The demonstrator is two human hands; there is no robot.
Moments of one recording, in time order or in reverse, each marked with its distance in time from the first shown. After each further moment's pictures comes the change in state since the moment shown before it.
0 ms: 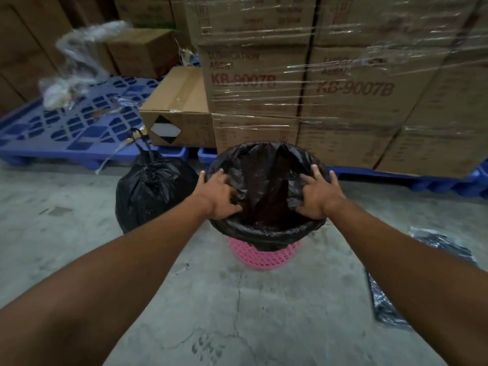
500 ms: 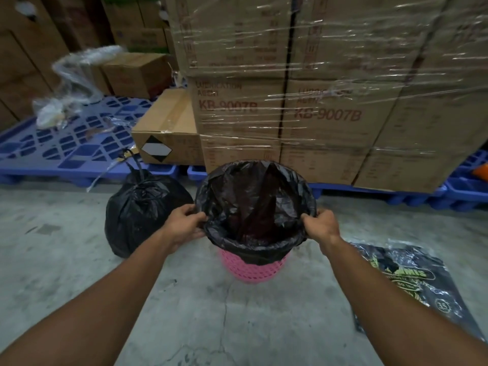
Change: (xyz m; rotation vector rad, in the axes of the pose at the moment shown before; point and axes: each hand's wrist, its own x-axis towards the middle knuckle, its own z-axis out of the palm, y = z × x) left_hand -0.053 0.000 0.008 -1.617 0.094 -0.463; right_hand -0.052 0.019 0.030 1.360 0.263 0.585
